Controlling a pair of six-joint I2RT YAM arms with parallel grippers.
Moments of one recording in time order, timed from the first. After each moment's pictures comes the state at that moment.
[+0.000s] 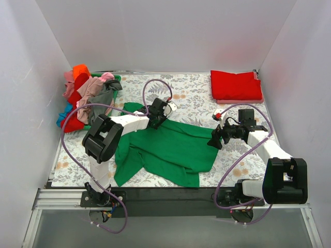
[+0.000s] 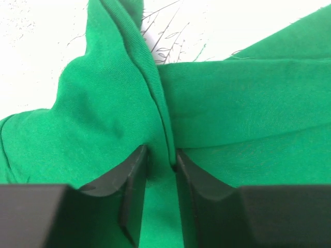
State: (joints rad) left arm -0.64 1.95 1.23 -0.20 -0.22 0.33; right arm 0.04 1.27 0.68 -0.41 -0.83 -0.71
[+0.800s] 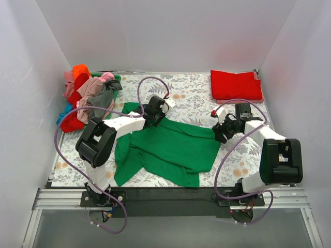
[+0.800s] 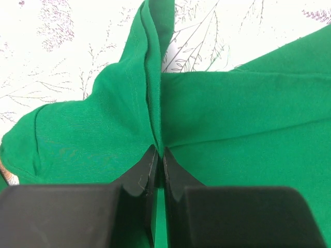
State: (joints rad) left arm -0.64 1.85 1.19 -0.16 -0.22 0.29; right arm 0.04 1.46 0.79 -0.43 -0.52 -0.78
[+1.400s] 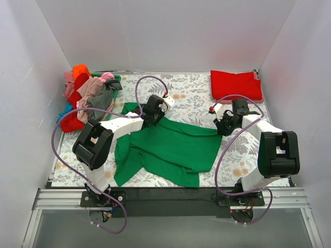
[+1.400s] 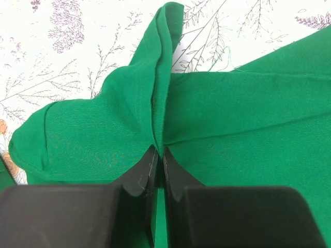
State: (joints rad) left arm -0.64 1.81 1.17 -0.16 -0.22 0.28; right arm 0.07 1.56 0.88 -0.46 -0.44 -0.77
